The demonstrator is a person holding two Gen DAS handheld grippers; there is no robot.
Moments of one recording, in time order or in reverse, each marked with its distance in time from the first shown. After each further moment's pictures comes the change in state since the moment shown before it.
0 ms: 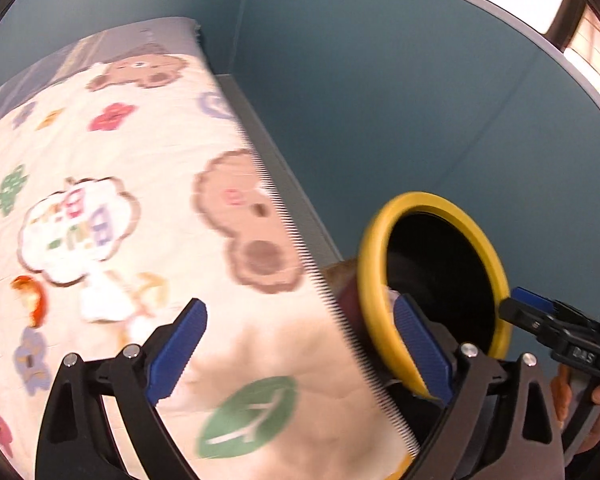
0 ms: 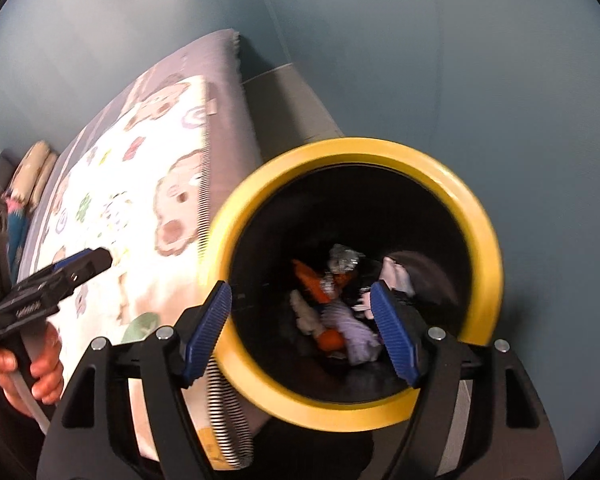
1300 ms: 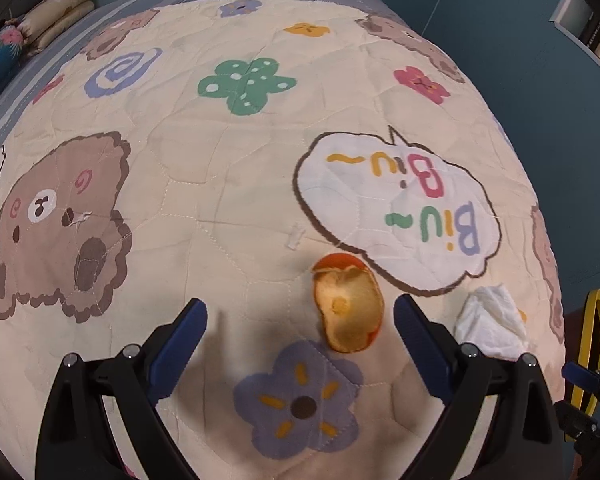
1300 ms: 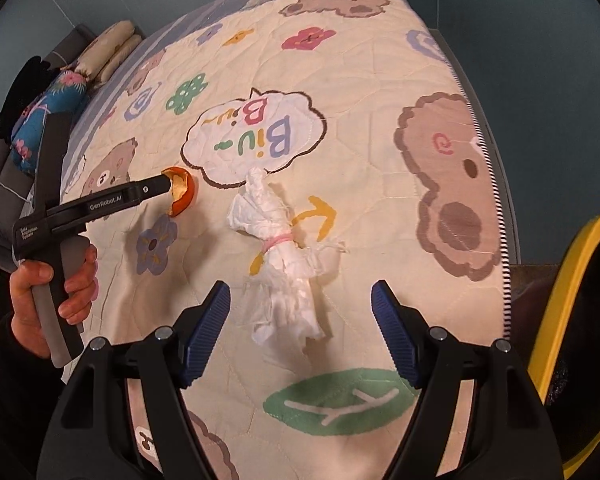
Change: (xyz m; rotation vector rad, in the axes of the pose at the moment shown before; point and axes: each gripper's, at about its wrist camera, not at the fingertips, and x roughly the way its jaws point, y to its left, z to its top) left arm 0.000 0.286 -0.032 -0.379 0.044 0.303; right arm 0.131 0.254 -0.007 -0.346 0.222 0.179
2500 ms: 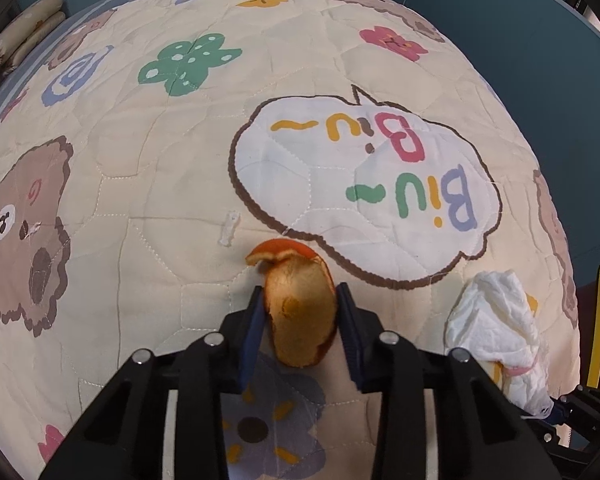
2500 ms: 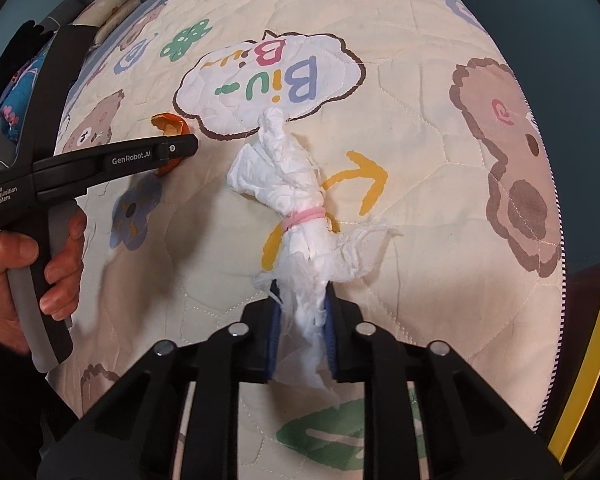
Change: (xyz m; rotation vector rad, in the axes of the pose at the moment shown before) left arm 0.030 -0.035 -0.005 0.089 0.054 -0.014; right arm 0.055 0.027 -0.005 -0.051 0.102 -0.041
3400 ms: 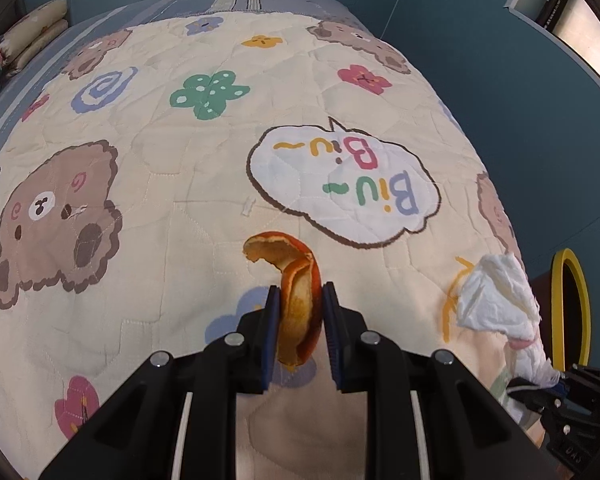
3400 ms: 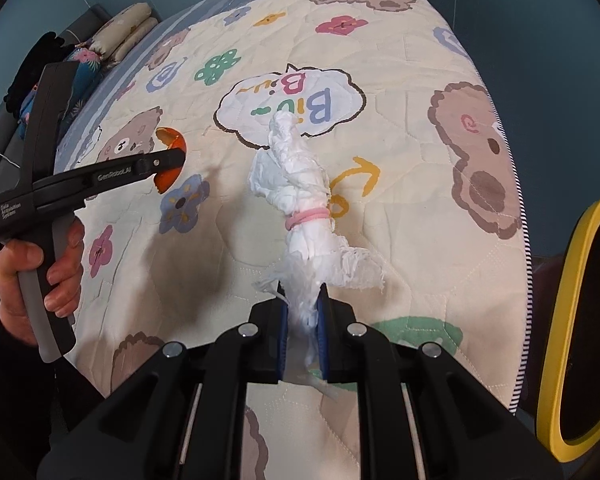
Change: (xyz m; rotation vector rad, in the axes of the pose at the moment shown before) left arm -0.076 0.009 -0.036 0.011 -0.084 -0.072; right arm -0.068 0.006 -0.035 -0.002 -0.087 0.042
